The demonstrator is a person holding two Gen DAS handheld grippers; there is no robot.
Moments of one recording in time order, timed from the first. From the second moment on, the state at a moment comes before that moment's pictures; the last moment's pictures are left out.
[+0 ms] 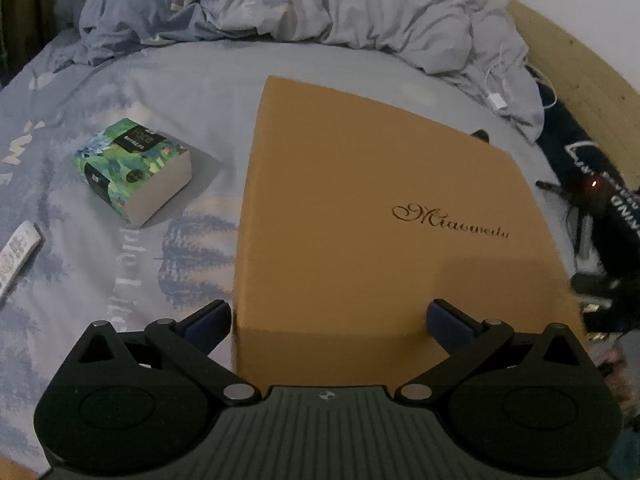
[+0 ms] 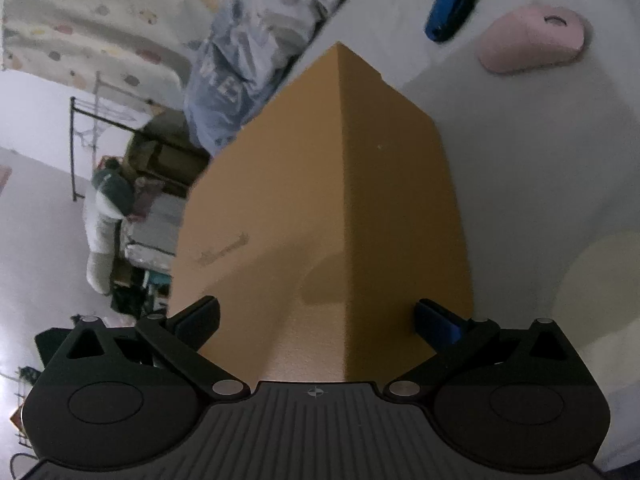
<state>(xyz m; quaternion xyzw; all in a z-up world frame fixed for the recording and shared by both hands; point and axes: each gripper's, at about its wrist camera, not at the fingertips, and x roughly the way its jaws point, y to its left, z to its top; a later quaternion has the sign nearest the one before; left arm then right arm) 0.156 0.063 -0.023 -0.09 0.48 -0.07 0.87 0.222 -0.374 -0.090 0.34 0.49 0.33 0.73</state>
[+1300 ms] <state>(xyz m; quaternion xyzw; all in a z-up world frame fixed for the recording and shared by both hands) 0.168 0.056 -0.043 -0.08 0.49 -0.05 0.87 0.213 -0.312 -0.069 0.15 0.54 0.26 0.79</state>
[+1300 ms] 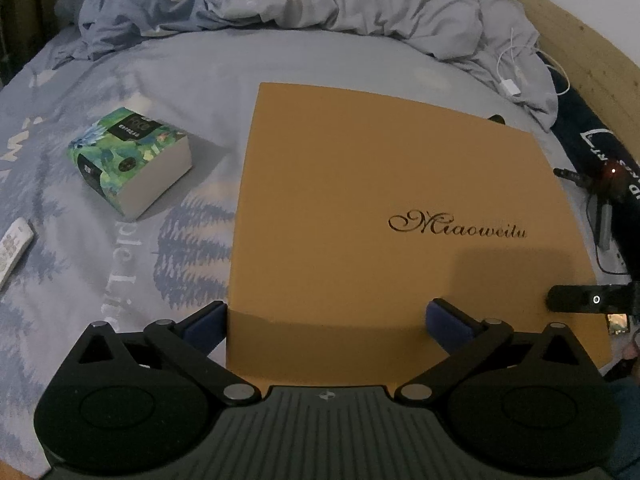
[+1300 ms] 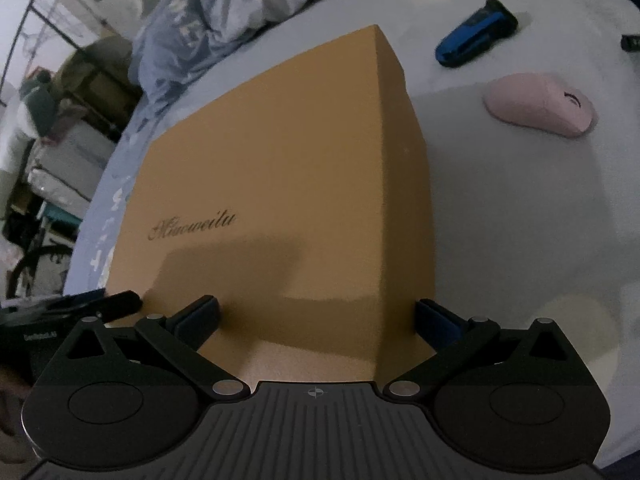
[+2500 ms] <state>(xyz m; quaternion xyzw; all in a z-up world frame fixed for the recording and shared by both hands) 0.114 0.043 -0.024 -0.12 0.38 0.00 0.92 0.172 -0.345 -0.051 0.17 0.51 0.23 0.81</state>
